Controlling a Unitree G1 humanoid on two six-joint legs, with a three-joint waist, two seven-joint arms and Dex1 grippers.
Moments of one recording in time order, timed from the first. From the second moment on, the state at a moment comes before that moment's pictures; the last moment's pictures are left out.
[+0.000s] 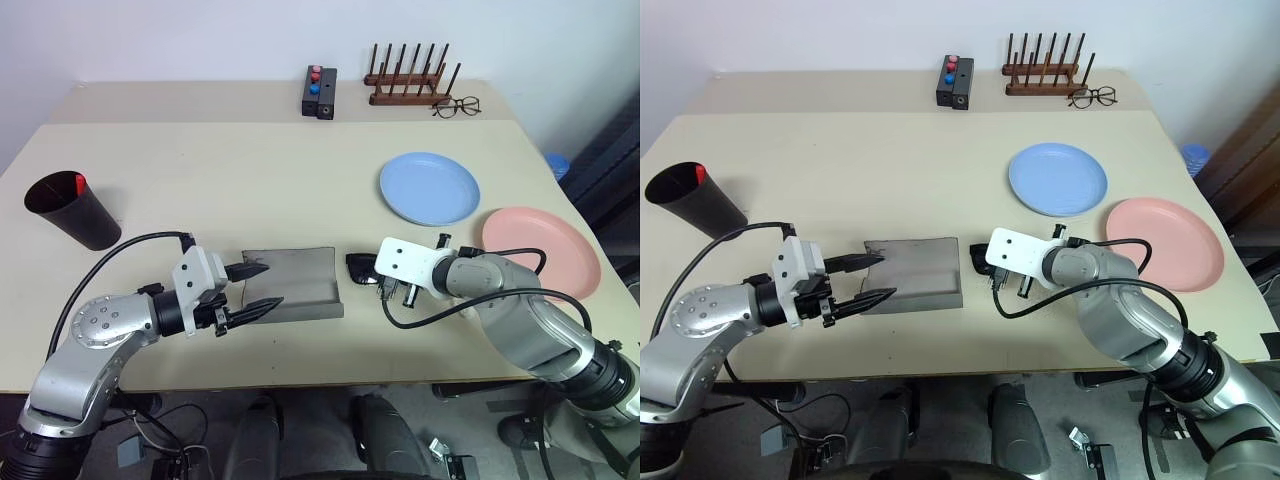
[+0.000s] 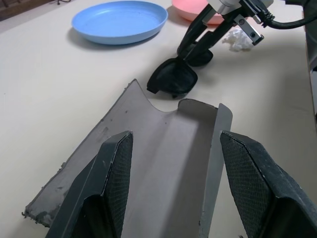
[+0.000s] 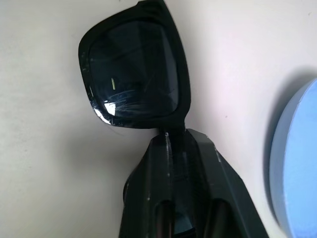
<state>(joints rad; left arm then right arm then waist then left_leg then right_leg) -0.02 0.71 0.10 -0.51 -0.46 0.41 -0.91 -0.54 -0.84 0.55 -0.55 -0.20 0.98 0.70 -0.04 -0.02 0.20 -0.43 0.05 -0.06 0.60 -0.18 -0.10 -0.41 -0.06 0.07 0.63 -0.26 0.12</state>
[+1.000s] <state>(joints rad) 0.00 0.71 0.11 -0.49 -0.47 0.37 -0.87 -0.49 -0.82 0.53 -0.43 -0.31 0.74 0.75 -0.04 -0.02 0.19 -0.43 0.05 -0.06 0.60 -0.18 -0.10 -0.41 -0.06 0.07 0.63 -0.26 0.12</state>
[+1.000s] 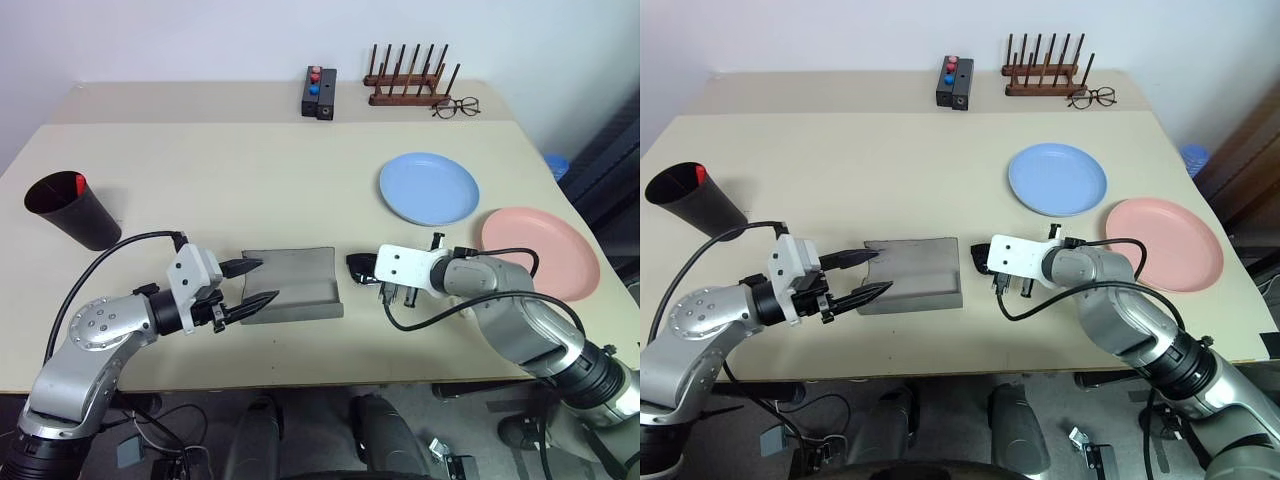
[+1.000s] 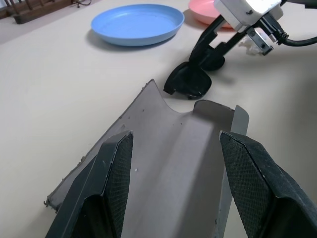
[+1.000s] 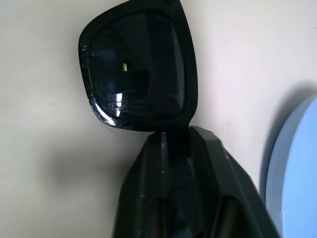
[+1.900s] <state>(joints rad) 0.07 0.77 0.31 -0.32 -0.42 0.27 -0.87 -0.78 -0.56 0.44 -0.52 -0.15 0.91 0.92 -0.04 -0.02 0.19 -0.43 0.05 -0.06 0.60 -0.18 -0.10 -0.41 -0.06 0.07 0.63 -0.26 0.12</state>
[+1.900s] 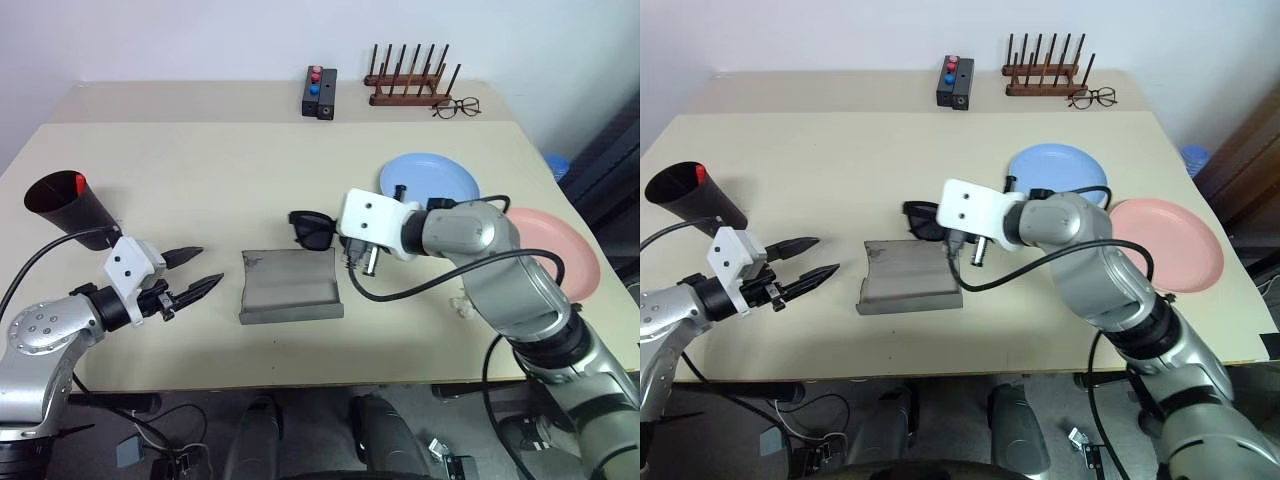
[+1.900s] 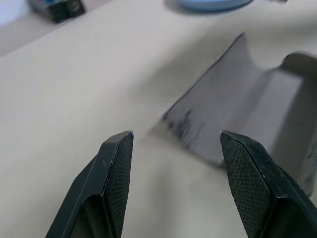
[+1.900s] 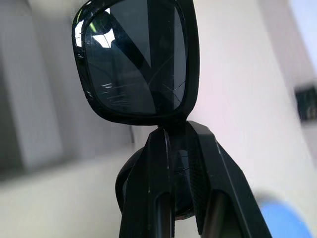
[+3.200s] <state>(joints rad) 0.07 0.79 0.33 -0.39 -0.42 0.34 -0.85 -0.71 -0.51 0.52 -0.54 0.09 1.08 0.80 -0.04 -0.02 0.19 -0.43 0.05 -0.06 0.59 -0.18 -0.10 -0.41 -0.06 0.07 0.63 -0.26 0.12</state>
